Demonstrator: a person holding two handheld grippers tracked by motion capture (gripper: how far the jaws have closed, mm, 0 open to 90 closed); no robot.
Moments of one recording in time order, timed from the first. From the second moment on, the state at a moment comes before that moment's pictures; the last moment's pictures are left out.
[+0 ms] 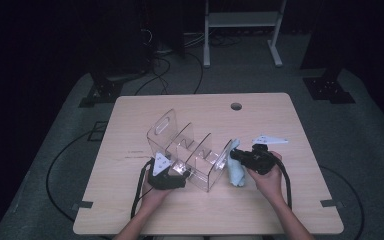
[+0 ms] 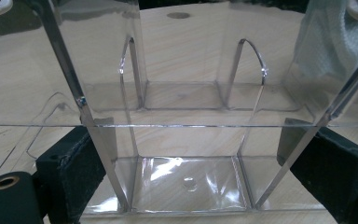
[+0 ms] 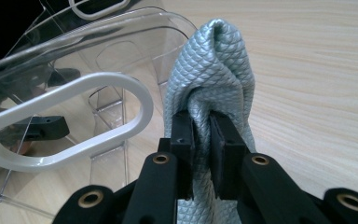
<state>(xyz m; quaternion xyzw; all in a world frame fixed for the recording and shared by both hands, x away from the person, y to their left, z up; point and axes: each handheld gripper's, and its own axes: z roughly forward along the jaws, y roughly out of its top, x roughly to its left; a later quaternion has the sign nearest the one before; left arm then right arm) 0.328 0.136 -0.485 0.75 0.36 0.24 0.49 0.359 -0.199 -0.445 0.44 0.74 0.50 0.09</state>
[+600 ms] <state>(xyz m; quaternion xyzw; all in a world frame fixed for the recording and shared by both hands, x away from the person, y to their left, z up) 0.328 0.136 -0.484 0.76 0.36 0.24 0.49 0.356 -0.200 -0.436 0.42 0.74 0.52 0.08</state>
